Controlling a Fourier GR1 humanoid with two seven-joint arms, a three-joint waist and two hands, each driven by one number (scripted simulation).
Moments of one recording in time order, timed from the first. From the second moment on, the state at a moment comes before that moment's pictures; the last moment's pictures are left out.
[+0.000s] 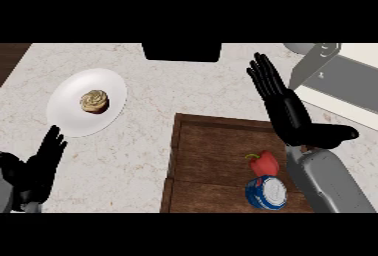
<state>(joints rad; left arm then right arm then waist) 0.06 0.40 -0.04 -1.37 0.32 0.22 0.04 -0.41 -0.27 0.29 -1.44 -0.36 -0.08 -0.22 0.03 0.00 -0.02</state>
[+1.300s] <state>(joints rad) -0.19 0.29 -0.25 -1.43 0.10 0.19 0.01 -0.25 -0.54 0.10 -1.28 -0.21 0.04 -0.52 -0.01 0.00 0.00</state>
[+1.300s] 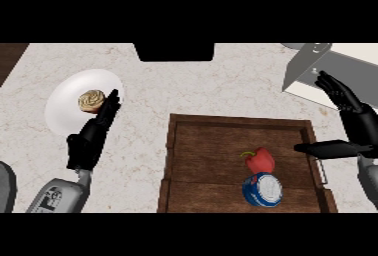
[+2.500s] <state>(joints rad) -0.18 0.27 -0.21 -1.43 0.07 0.15 0.01 -0.18 -0.86 0.37 -2.13 0.26 0.22 0.42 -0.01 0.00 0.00</state>
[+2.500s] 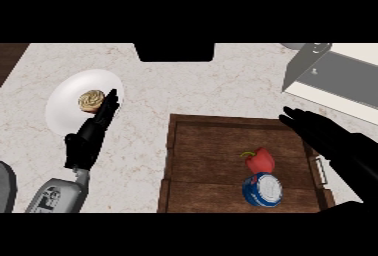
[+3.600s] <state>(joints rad) -0.19 0.18 -0.13 -1.42 -0.02 0.08 0.02 -0.06 -0.51 0.40 -2.19 0.65 0.36 0.47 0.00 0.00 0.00</state>
